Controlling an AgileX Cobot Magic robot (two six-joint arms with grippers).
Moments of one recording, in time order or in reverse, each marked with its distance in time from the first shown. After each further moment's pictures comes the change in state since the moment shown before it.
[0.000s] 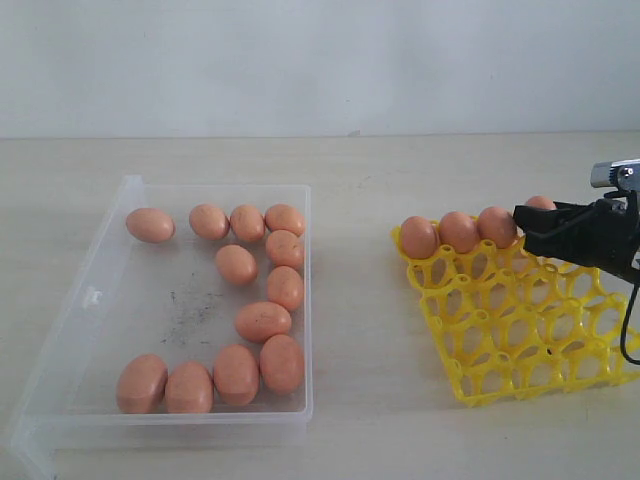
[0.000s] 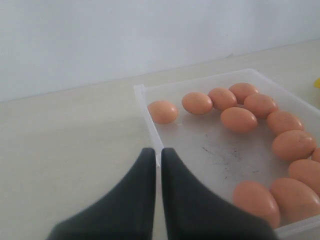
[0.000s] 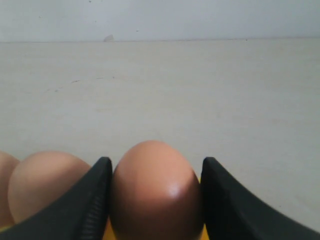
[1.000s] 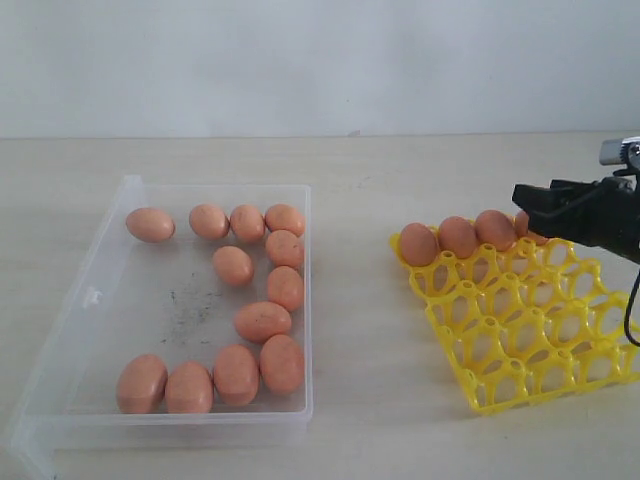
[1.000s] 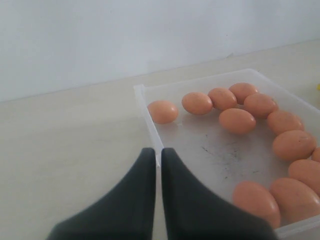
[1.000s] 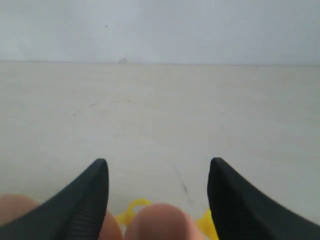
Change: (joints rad) left arm 0.000 0.000 0.000 0.000 0.000 0.000; right arm 0.002 -0.080 -0.001 -0.029 -0.001 0.054
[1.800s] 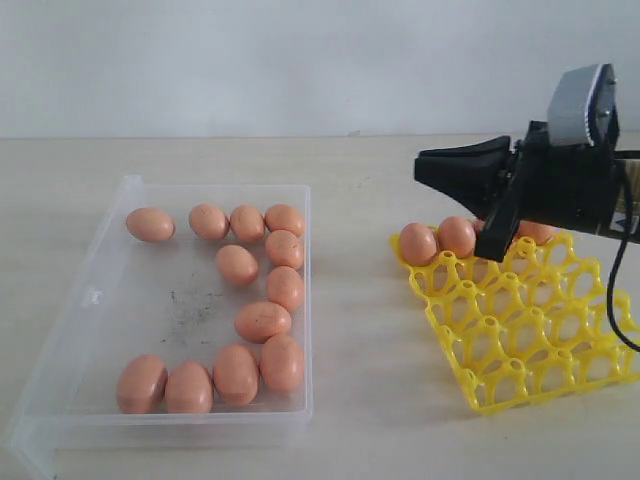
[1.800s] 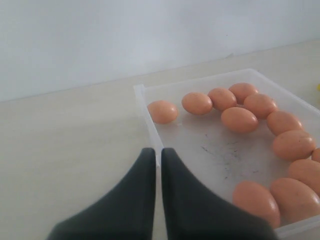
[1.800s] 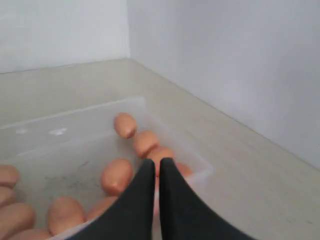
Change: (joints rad) left arm 0.000 0.000 0.000 0.000 0.000 0.000; right arm 0.219 -0.333 0.058 -0.446 -0.151 0.089
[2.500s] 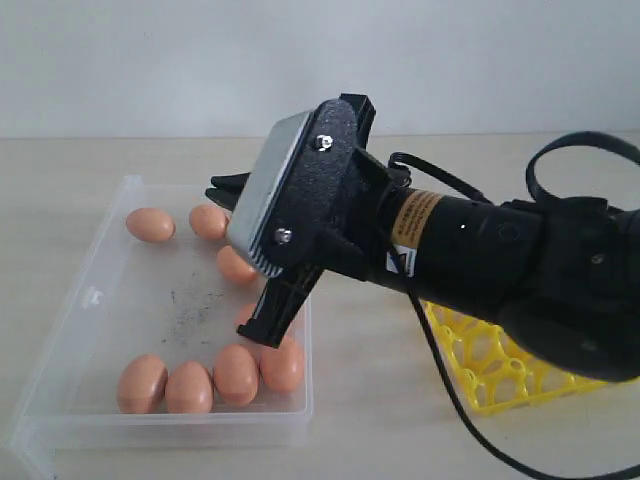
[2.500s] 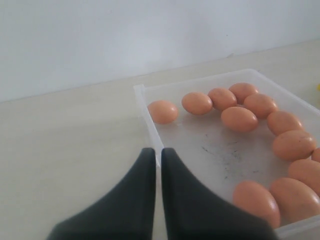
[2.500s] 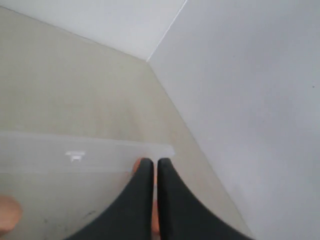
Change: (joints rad) left arm 0.000 0.000 0.000 0.000 0.000 0.000; right arm 0.795 -0.188 0.002 0.894 0.551 -0.891
